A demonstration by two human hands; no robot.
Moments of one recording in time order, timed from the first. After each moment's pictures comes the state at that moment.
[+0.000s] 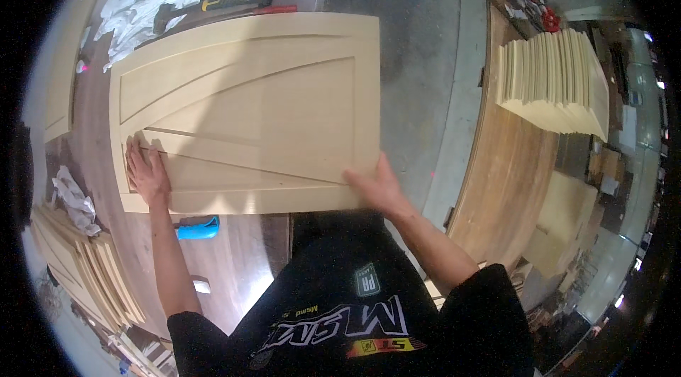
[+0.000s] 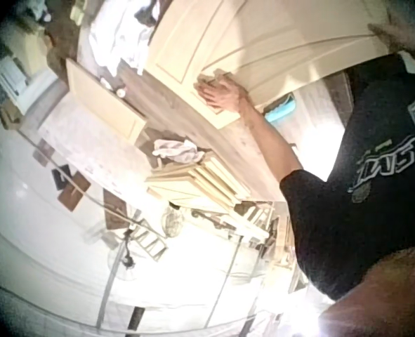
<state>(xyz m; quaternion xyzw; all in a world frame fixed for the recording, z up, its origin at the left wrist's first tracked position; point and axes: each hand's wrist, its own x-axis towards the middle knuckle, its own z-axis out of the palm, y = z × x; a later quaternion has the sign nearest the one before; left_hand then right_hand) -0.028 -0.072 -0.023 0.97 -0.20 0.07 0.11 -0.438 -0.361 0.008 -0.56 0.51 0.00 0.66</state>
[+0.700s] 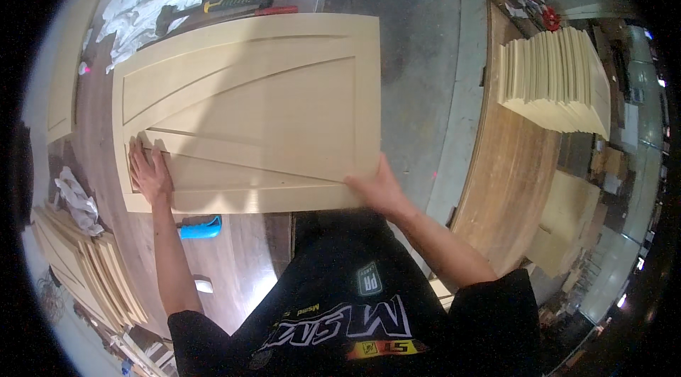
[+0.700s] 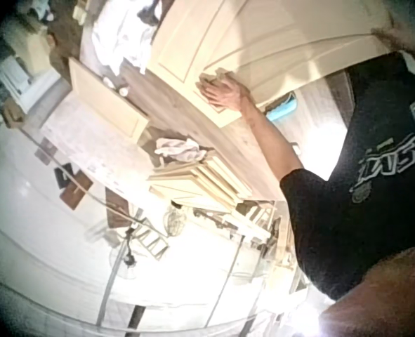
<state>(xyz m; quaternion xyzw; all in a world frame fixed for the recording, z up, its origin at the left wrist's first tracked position) -0.032 -0.074 -0.018 0.97 -0.19 0.06 0.12 -0.430 -0.357 0.032 -0.54 0.52 0.03 0.66</state>
